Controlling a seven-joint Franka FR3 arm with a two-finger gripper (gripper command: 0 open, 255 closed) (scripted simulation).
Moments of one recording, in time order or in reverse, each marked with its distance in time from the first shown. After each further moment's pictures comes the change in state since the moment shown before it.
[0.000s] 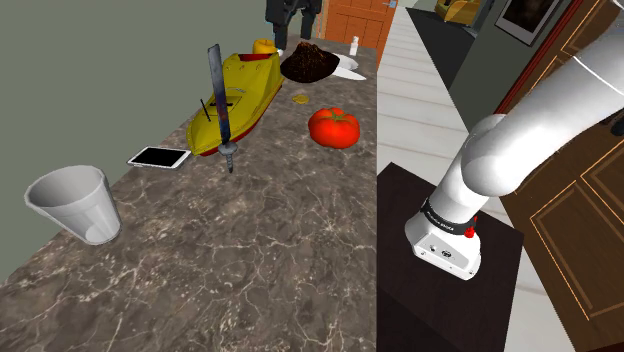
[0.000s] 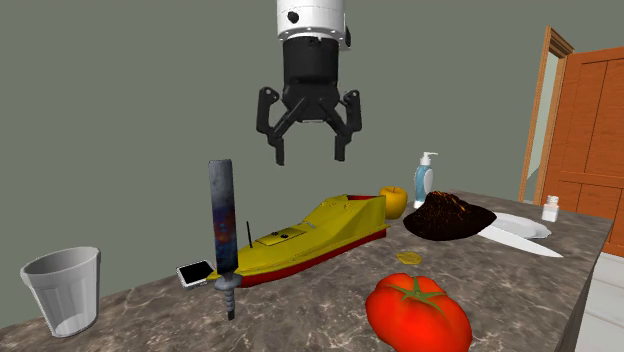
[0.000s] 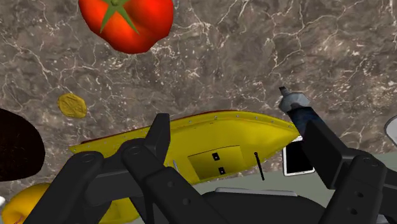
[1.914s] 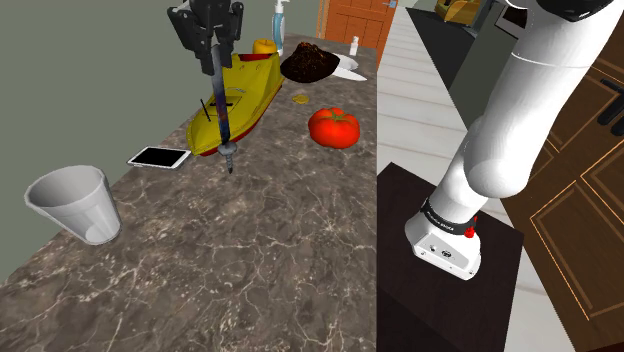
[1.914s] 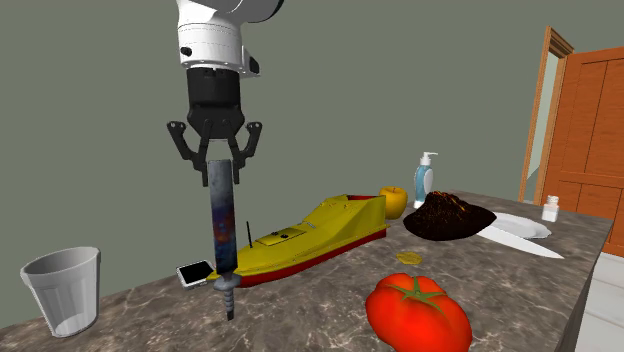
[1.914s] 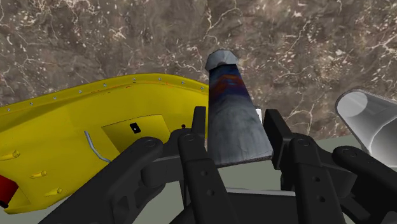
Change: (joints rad) arm 0.101 0.428 0.161 0.386 -0.121 -0.015 0.234
